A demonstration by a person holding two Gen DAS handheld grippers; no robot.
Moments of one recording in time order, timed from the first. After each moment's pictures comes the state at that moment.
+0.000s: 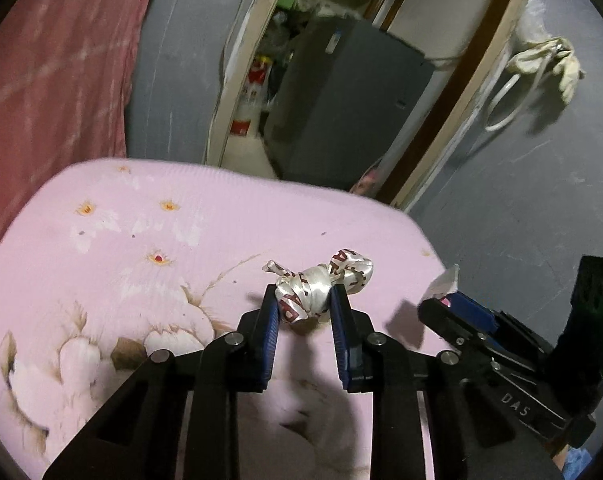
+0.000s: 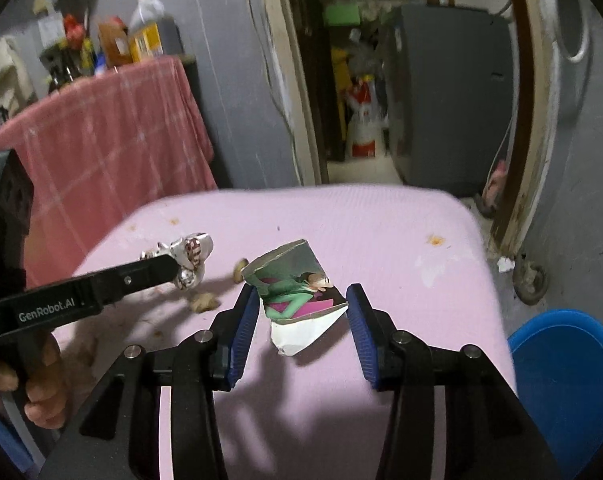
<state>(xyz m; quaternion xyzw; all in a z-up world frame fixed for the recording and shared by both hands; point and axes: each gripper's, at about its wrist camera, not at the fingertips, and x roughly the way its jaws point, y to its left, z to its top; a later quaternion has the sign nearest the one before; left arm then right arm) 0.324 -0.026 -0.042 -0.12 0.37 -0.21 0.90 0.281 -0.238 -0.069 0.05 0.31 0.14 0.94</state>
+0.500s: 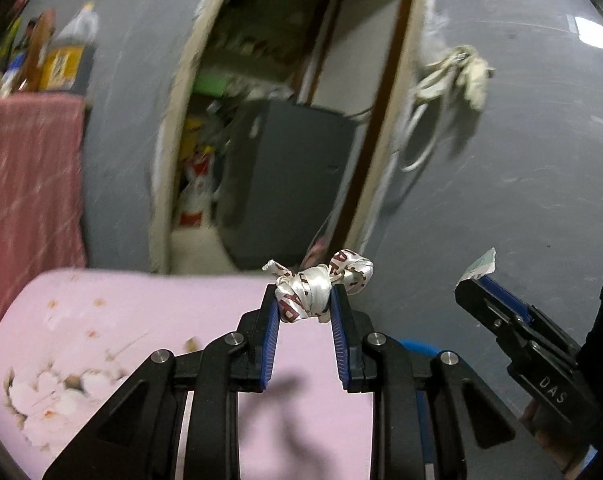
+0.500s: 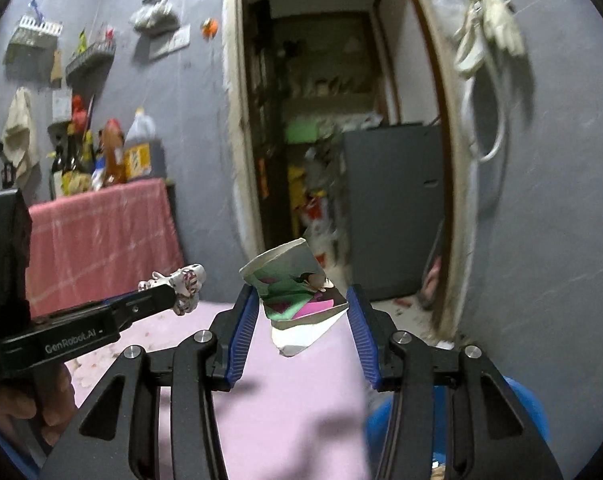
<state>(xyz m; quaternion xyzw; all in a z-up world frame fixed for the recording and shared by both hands) 0.242 -0.121 0.041 -0.07 0.20 -0.28 0.94 0.177 -0.319 0.023 0.04 0.12 0.04 0.99</state>
